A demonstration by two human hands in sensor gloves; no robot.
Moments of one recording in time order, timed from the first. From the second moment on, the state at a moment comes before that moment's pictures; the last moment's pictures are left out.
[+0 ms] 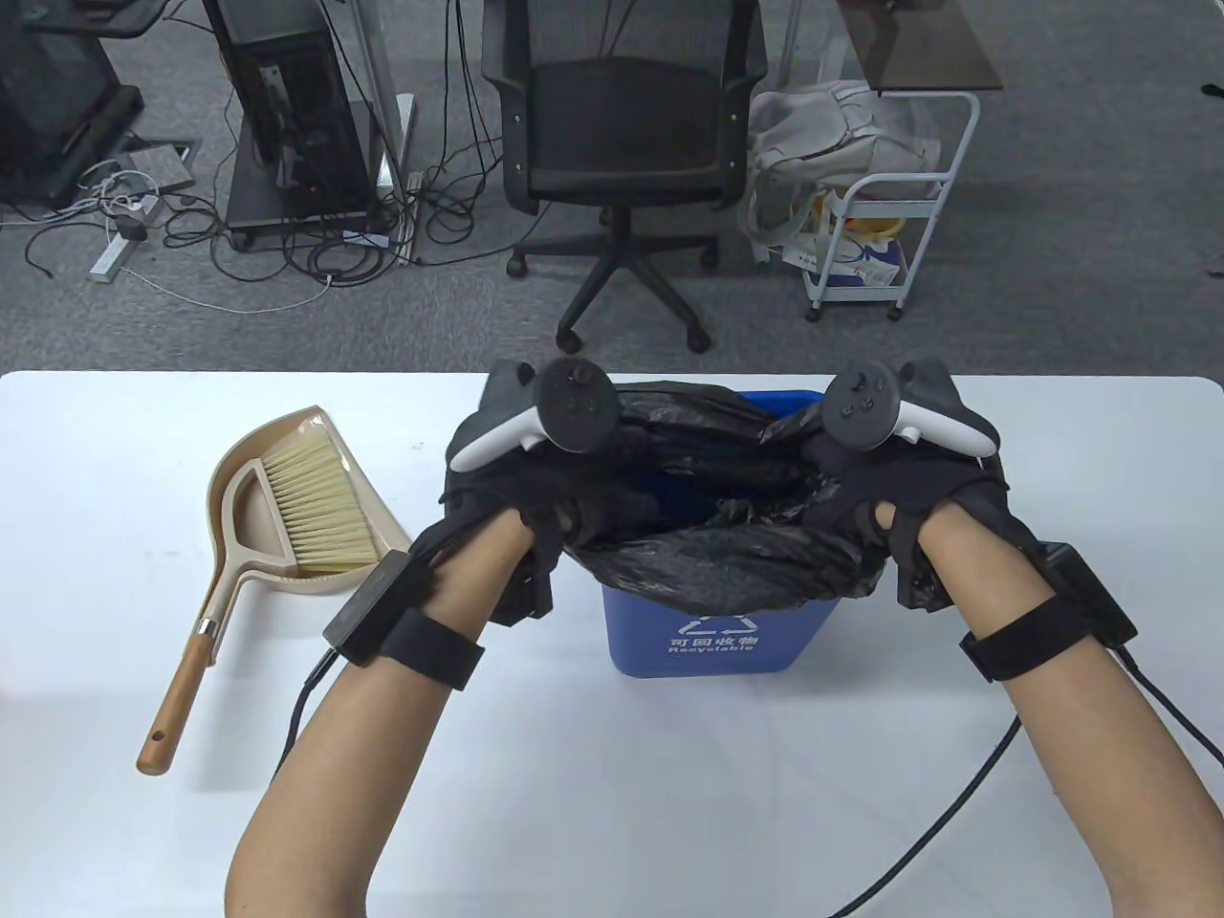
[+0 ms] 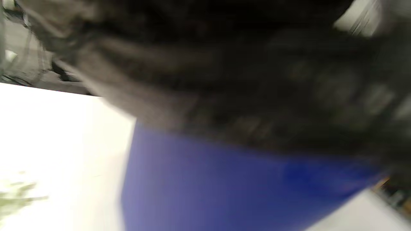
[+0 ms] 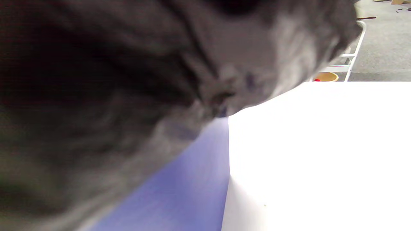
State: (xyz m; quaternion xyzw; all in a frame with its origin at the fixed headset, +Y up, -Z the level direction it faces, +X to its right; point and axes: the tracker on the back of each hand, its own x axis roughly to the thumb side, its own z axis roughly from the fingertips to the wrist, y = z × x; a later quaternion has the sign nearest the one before) left_hand -0.097 -0.536 -0.407 -0.16 -0.23 0.25 0.93; right_hand 0.201 -0.562 -0.420 0.13 0.22 0.97 0.06
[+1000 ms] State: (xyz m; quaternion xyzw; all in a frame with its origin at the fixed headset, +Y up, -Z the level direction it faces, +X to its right) left_hand -0.066 -0.553 -0.406 -0.22 -0.20 0.17 0.94; right_hand 0.217 -0.547 -0.419 0.09 0.13 0.98 0.10
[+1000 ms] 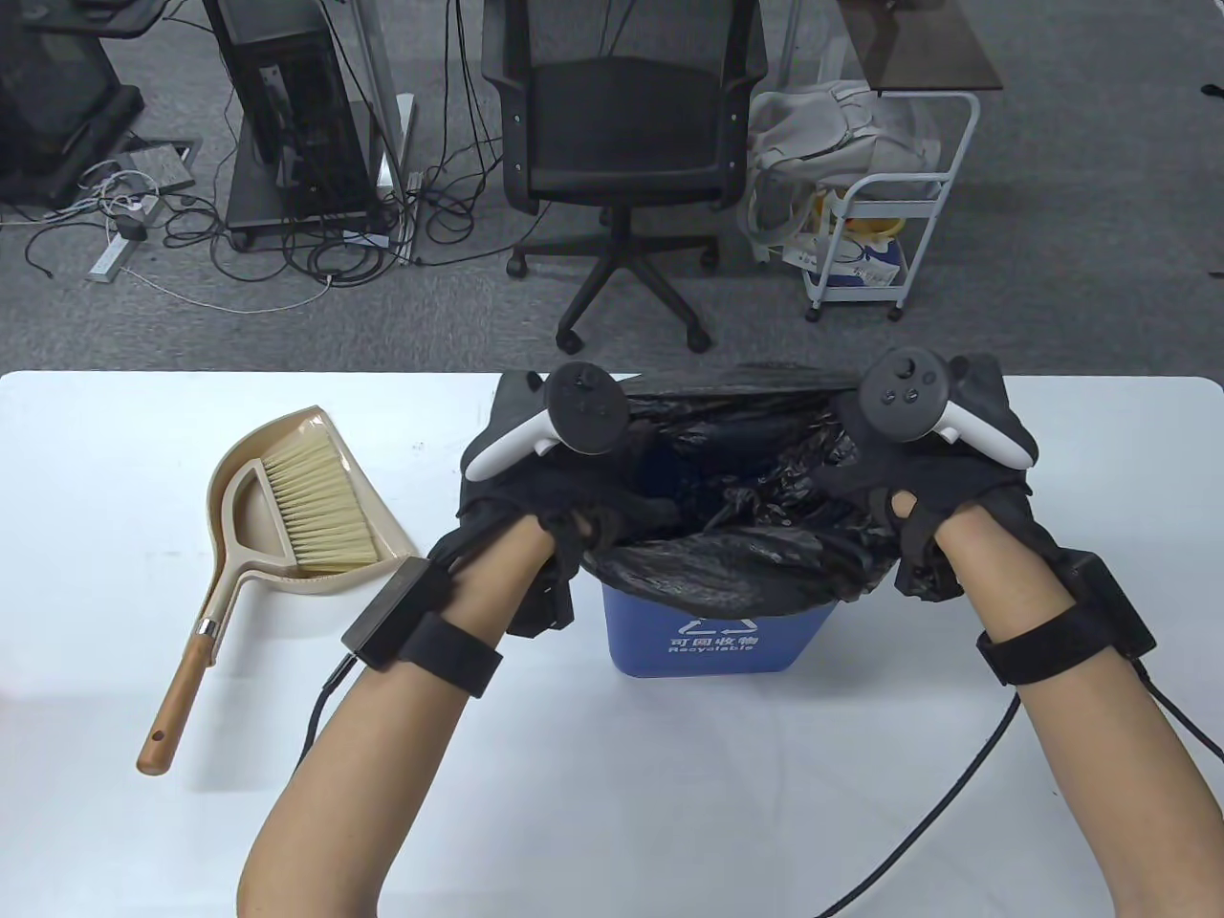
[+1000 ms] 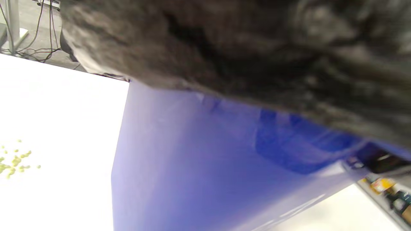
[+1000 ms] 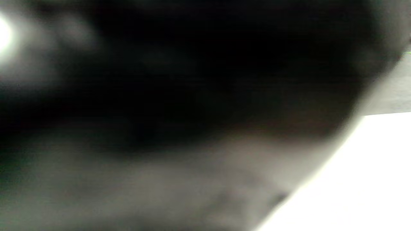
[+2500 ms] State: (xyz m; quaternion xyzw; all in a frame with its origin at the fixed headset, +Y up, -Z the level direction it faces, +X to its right) left_hand -0.090 -0.511 -0.334 -0.12 -0.32 0.24 0.91; right_hand 0.234 -0.506 -0.364 0.22 0.00 0.95 0.22
